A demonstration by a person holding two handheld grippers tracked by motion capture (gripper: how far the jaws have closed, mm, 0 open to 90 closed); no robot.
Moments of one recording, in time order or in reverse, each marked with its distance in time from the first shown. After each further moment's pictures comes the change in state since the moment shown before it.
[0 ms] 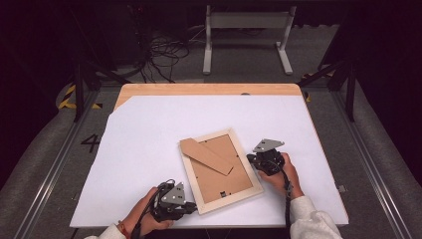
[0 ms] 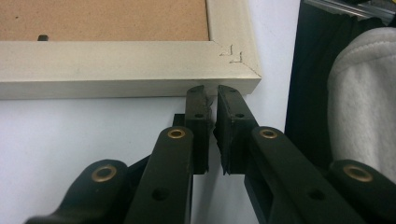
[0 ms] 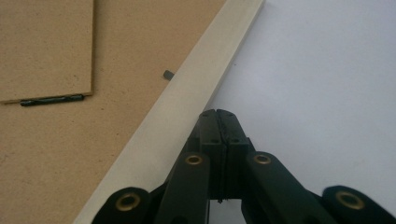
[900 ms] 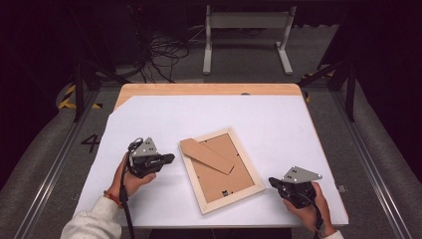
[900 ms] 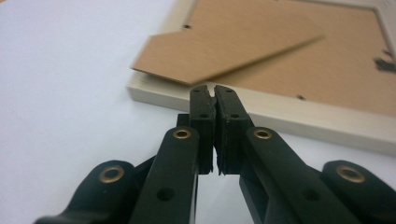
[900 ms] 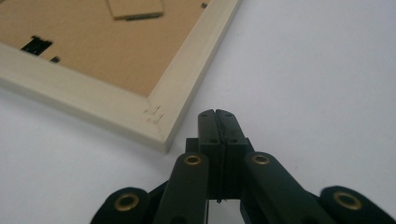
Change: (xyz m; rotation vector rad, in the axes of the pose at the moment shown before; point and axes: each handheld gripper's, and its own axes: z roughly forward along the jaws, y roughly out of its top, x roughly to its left) left arm 0.109 -0.003 -0.061 -0.212 0.310 -0.192; right arm 0.030 -0.065 -0.088 -0.051 -0.021 0.050
